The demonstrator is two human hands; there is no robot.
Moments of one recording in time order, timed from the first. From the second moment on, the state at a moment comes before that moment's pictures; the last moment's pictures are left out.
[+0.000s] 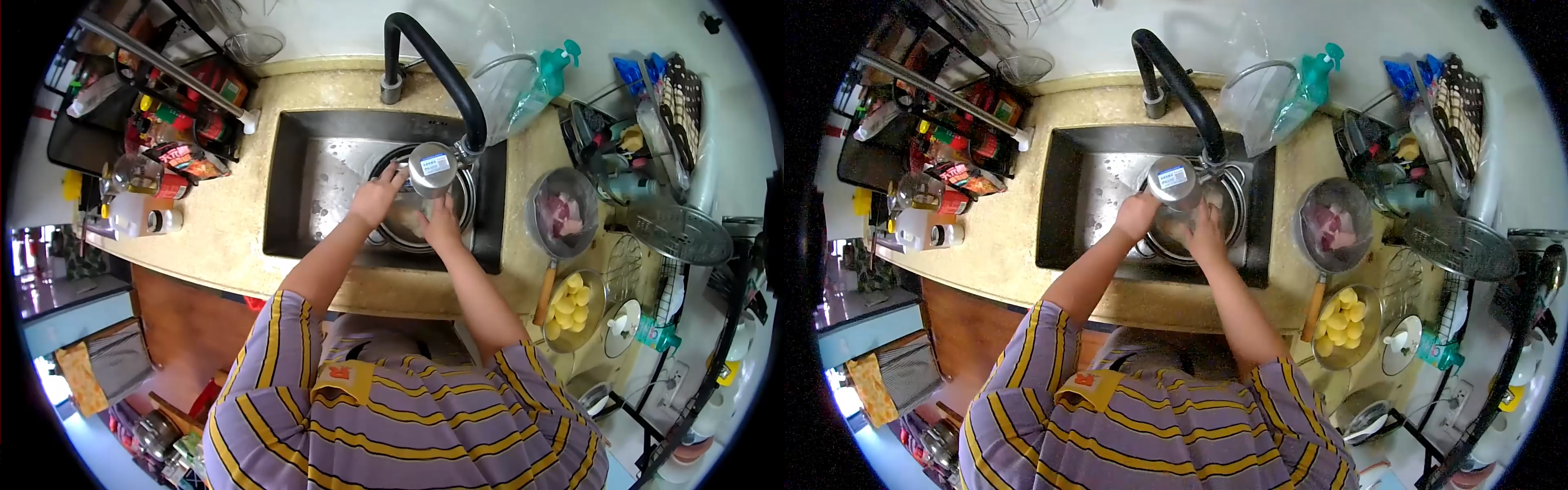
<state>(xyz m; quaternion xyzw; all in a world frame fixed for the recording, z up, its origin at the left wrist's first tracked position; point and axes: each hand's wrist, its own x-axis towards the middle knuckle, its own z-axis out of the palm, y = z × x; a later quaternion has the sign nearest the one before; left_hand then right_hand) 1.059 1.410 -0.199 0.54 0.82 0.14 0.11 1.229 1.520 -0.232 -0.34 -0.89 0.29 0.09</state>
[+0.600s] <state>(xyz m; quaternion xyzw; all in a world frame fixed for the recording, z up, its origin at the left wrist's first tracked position) 1.081 1.447 -0.234 0.50 0.82 0.14 0.22 1.234 1.571 -0.199 -0.39 -0.79 0.46 -0.15</state>
